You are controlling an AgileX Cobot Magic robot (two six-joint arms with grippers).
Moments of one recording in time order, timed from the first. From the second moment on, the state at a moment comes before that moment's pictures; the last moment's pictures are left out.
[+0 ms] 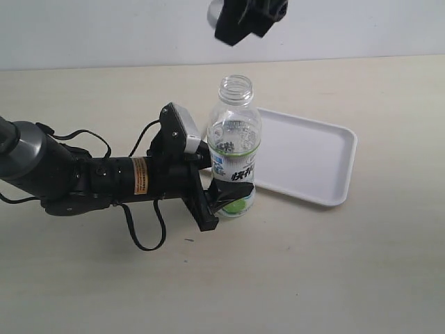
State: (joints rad) left arm -0.54 2.16 -0.85 0.85 -0.99 -0.27; right arm 0.45 1.68 -1.76 0.19 1.21 -0.77
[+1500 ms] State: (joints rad) left arm -0.54 2.16 -0.85 0.87 -0.99 -0.27; right arm 0.13 2.22 -1.55 0.27 0.82 -0.22
